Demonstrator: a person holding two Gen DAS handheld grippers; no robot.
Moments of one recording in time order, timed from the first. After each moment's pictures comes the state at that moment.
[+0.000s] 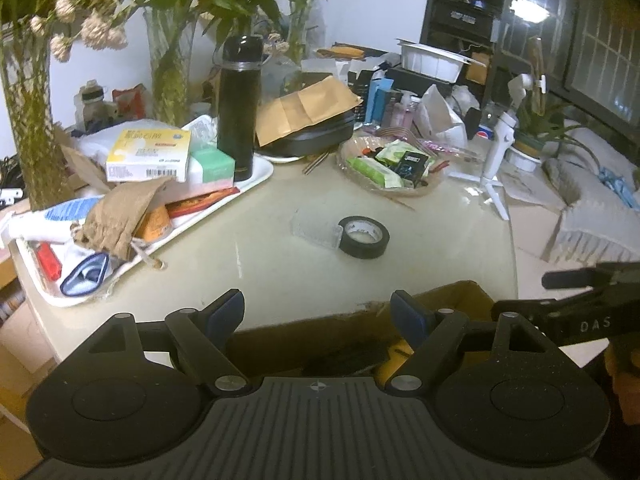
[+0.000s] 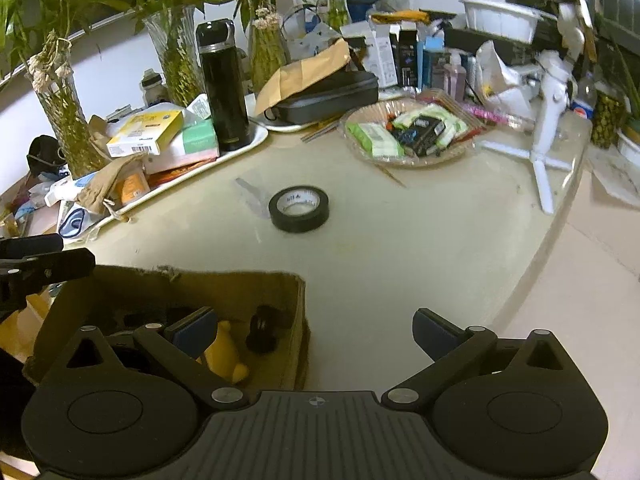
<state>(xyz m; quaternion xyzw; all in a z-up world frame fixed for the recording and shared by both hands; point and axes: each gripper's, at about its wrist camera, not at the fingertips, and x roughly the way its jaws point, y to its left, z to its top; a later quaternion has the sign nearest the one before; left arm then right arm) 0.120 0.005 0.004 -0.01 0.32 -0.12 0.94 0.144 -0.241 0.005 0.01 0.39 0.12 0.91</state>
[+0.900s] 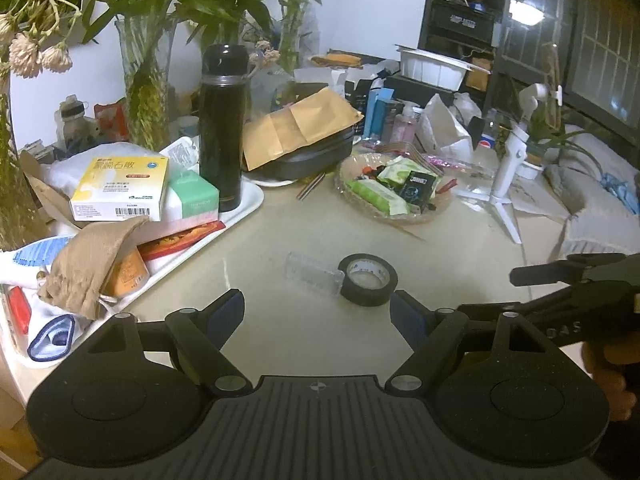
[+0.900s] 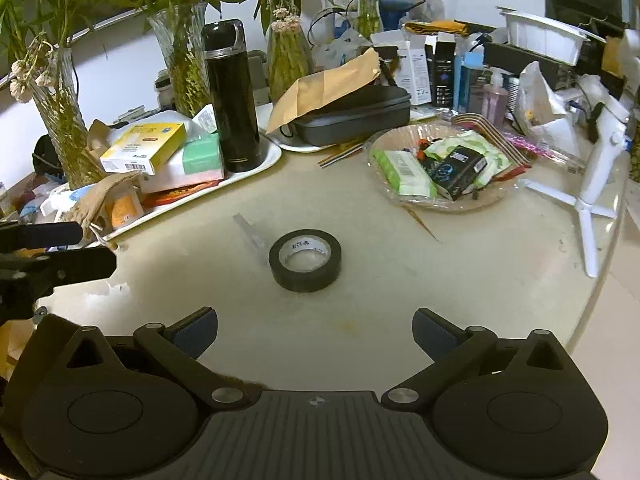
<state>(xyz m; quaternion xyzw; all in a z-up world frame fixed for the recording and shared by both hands) 0.178 -0.004 0.005 -0.02 0.31 -0.12 0.94 0.229 -0.233 -0.008 0.00 0.39 0.16 0.91</state>
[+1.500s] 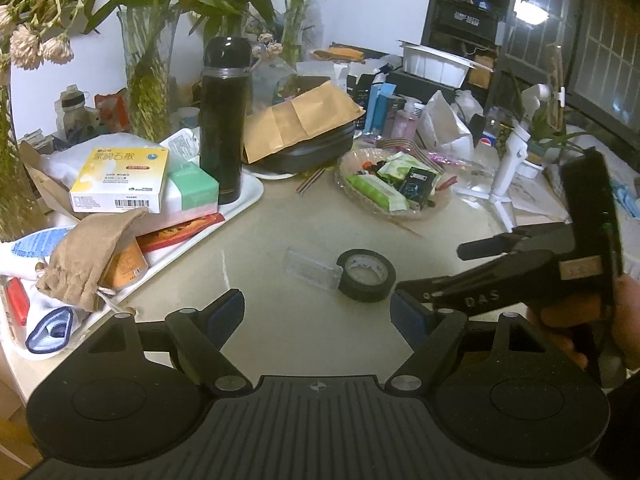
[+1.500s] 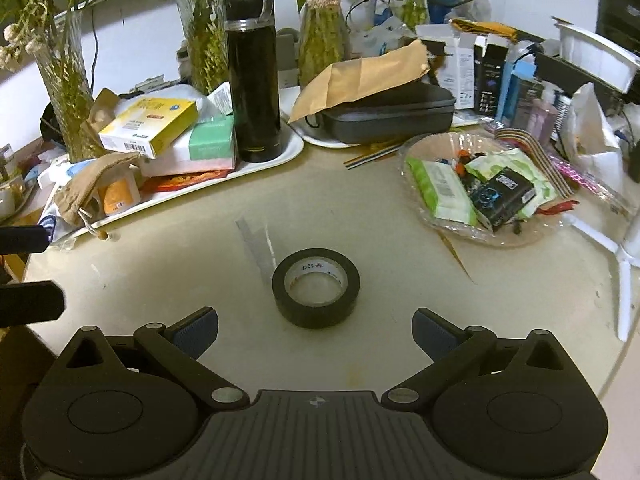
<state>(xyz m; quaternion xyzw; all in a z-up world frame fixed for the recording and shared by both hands) 0.182 -0.004 0.005 -0.02 0.33 -0.12 0.94 0.289 -0.206 -0.025 -0.05 0.41 0.20 0.89</state>
